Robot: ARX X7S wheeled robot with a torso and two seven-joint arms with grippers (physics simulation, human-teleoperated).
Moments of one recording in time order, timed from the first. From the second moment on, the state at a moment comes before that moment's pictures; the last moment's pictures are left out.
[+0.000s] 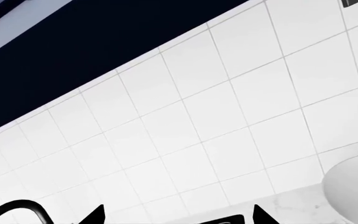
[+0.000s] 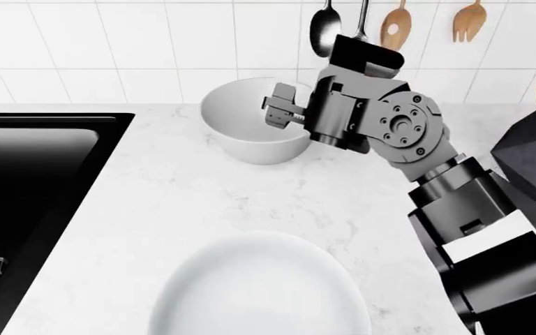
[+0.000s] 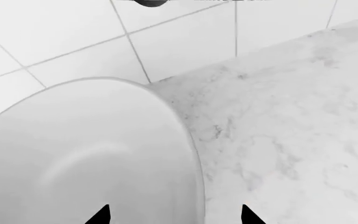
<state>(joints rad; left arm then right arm) -2.12 -1.11 0.86 0.41 -2.28 -1.26 -1.35 1.44 0.15 -0.81 0.67 1.67 0.67 1.08</state>
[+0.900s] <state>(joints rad) -2.11 -1.11 0.86 0.42 -2.27 -1.24 -1.33 1.40 0.15 -0.80 0.70 1.62 0.61 0.95</state>
